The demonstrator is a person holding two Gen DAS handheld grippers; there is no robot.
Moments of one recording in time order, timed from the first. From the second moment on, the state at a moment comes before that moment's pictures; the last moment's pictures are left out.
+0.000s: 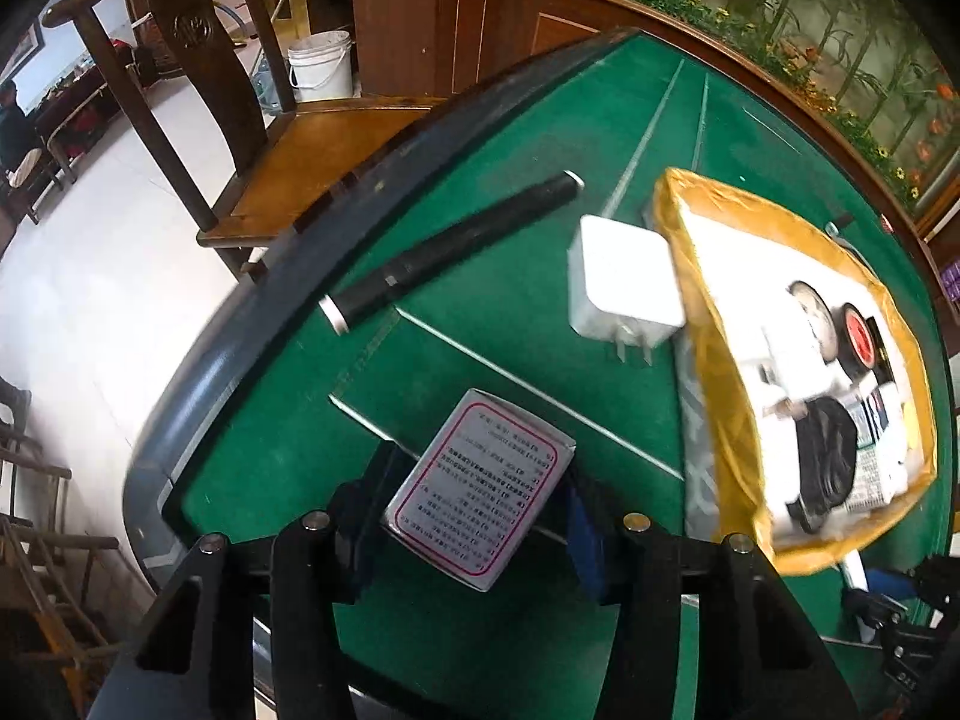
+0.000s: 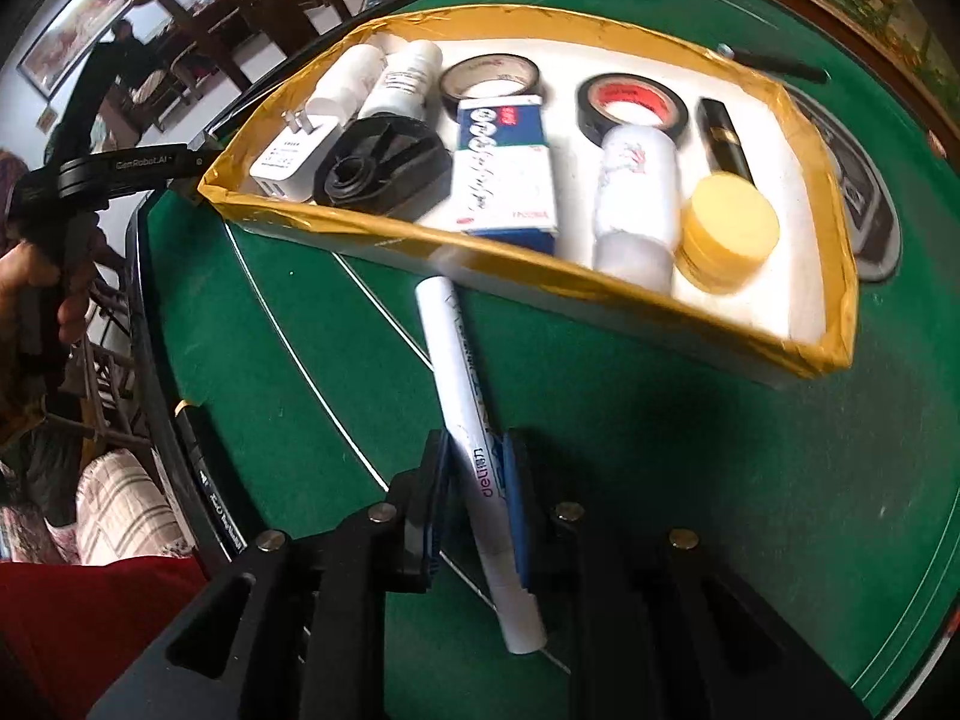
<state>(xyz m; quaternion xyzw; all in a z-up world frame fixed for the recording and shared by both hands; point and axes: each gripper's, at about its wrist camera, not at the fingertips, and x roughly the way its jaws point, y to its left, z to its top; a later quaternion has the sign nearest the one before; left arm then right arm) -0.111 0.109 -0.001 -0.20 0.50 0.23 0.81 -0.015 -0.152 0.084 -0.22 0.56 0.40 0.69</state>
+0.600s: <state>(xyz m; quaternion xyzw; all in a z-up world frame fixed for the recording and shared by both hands) -0.137 0.061 0.000 -0.24 0.50 0.23 0.80 -0.038 -0.109 0.083 -0.32 0.53 0.47 0.63</state>
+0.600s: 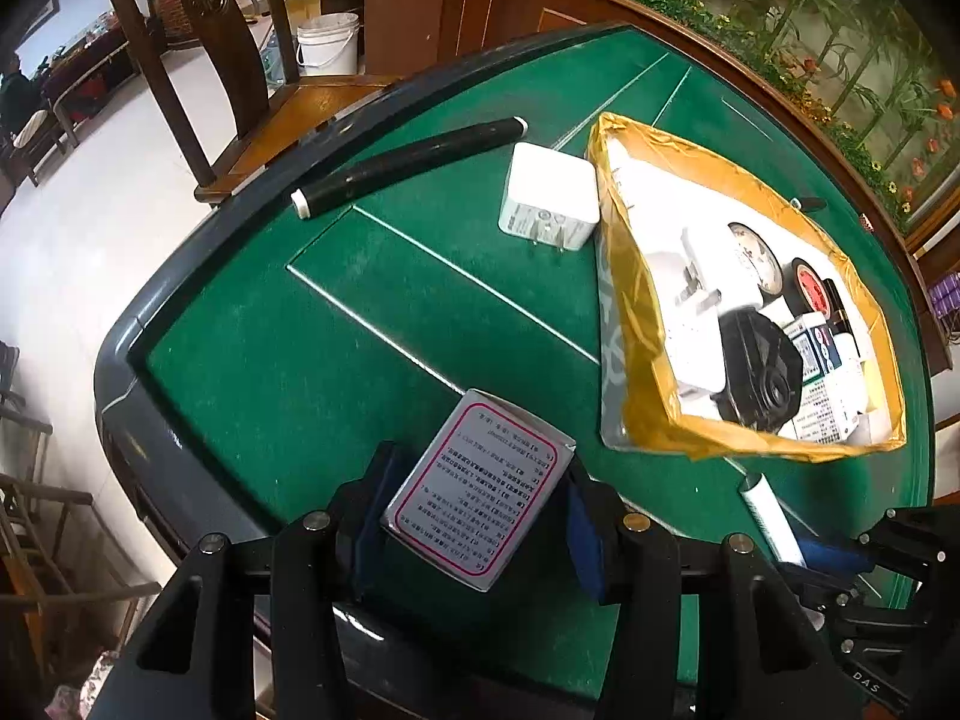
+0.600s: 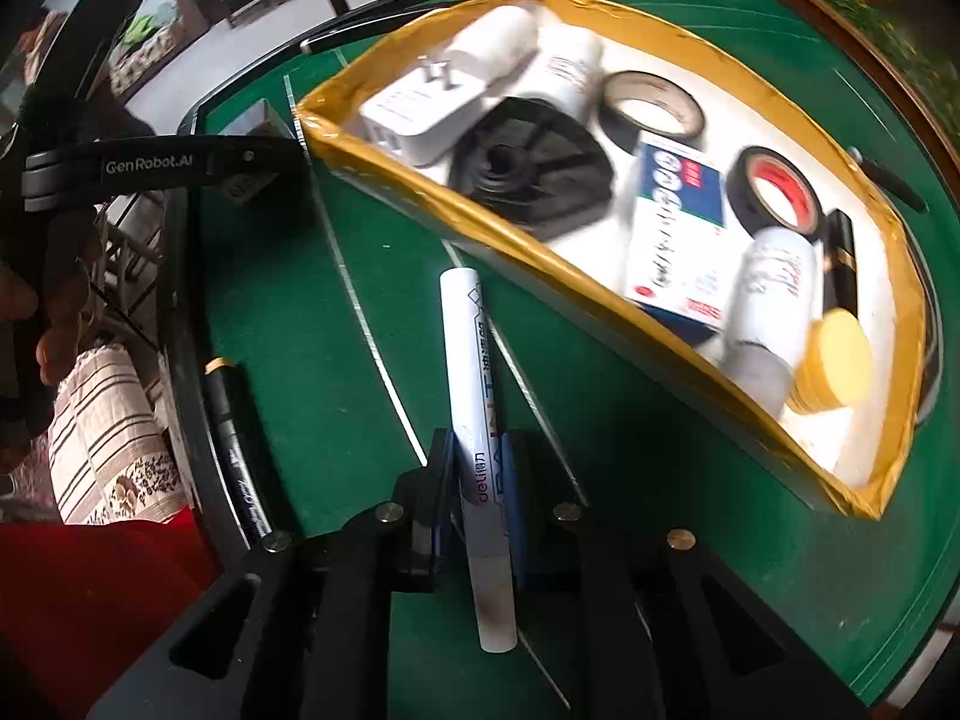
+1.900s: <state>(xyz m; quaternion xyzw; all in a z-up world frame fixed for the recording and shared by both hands) -0.146 0.046 0.060 -0.27 0.43 0.18 0.84 -0.038 -0.105 0.155 -0.25 0.47 0.51 0.68</state>
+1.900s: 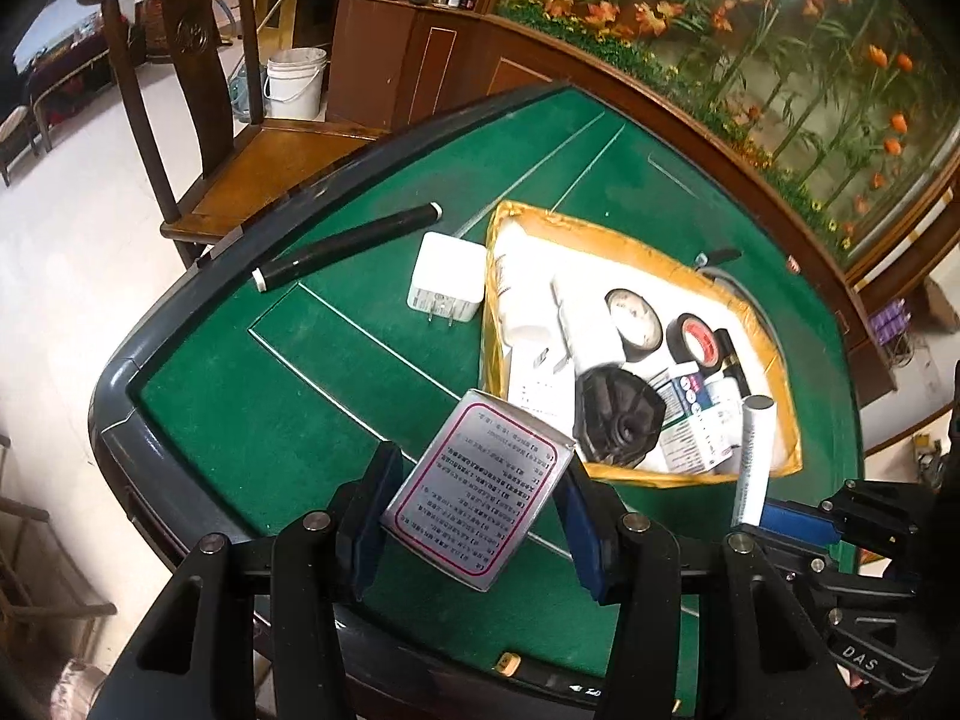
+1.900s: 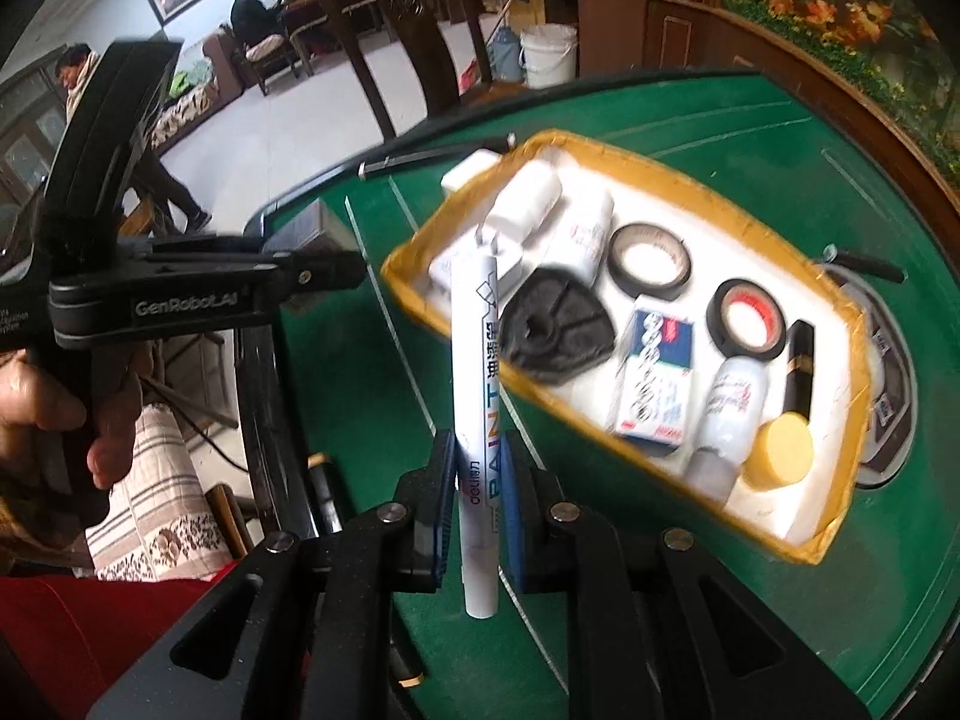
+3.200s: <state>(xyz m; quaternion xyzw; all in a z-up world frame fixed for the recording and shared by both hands) -0.063 0.032 0.065 -0.22 0.46 0.12 0.85 0.044 -0.143 0.169 -0.17 0.48 0.42 0.75</state>
